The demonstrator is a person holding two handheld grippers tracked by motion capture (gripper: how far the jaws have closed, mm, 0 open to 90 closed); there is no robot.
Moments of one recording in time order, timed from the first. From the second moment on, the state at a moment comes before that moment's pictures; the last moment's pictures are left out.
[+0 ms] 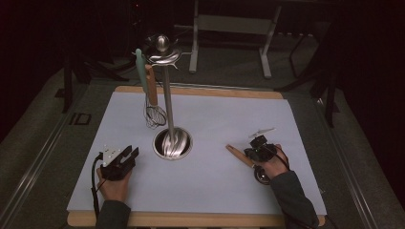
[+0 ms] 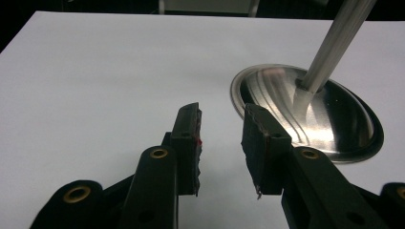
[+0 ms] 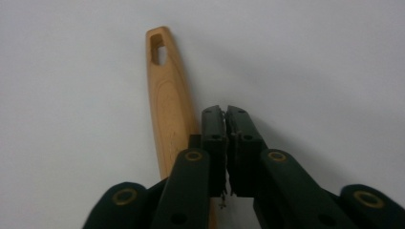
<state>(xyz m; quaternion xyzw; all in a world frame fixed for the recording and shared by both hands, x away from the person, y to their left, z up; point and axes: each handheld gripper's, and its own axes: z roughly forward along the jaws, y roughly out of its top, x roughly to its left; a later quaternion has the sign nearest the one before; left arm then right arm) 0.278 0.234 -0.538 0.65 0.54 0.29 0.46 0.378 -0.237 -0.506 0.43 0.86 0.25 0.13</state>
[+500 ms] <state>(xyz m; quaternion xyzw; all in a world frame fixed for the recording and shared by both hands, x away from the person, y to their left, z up) 0.279 0.233 -0.539 0.65 0.54 0.30 0.45 0.374 -0.252 -0.490 0.39 0.89 0.23 0.04</state>
